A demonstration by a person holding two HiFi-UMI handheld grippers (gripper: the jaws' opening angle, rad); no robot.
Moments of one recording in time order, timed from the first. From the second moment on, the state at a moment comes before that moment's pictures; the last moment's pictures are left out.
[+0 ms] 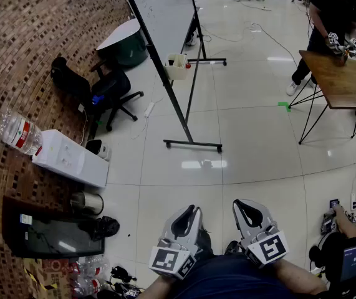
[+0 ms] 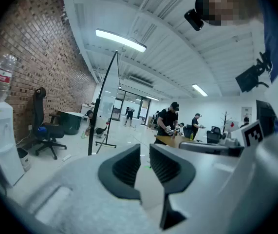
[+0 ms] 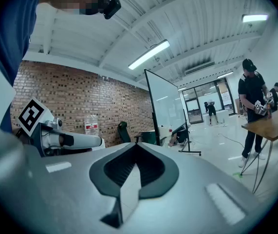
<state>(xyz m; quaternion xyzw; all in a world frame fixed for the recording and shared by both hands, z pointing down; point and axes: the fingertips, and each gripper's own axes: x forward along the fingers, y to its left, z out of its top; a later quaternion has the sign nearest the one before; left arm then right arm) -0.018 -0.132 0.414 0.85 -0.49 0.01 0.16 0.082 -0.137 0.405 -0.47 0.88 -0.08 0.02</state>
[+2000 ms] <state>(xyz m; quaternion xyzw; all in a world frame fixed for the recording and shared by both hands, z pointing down) -0.134 -0.662 0.381 0.89 -0.45 0.05 0.07 -0.137 -0.632 0.459 -0.33 0.94 0.01 -0.10</state>
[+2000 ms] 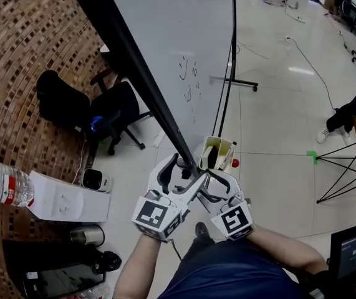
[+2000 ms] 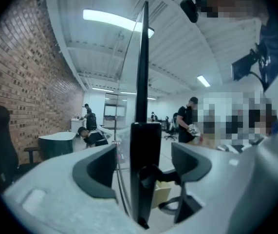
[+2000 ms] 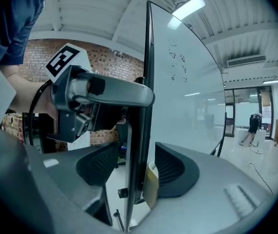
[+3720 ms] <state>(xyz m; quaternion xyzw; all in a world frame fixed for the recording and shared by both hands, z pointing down) -0.139 -0.705 0.426 0.79 -0.61 0.05 0.03 0.015 -0.569 0.497 -0.41 0.90 -0.10 -0.09</state>
